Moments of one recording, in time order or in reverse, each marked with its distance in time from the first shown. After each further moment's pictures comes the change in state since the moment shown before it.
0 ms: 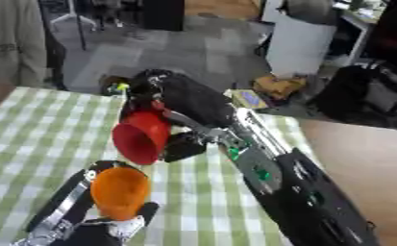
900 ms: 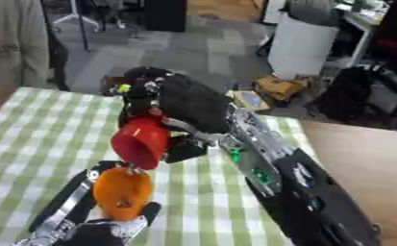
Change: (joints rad) left arm -0.002 0.000 0.000 0.000 0.003 0.002 0.003; right arm -0.001 0.000 0.006 -0.015 0.105 -0.029 -0.052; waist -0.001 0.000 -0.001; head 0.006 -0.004
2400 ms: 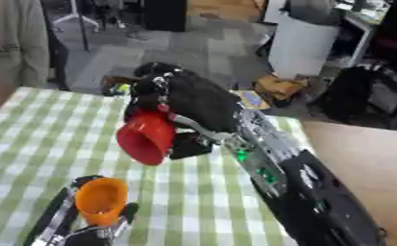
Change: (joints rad) left arm 0.138 0.012 0.056 0.183 -0.136 -0.088 0.228; right arm 0.019 -0.009 -0.024 -0.036 -0.024 0.031 -0.024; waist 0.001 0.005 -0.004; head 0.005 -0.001
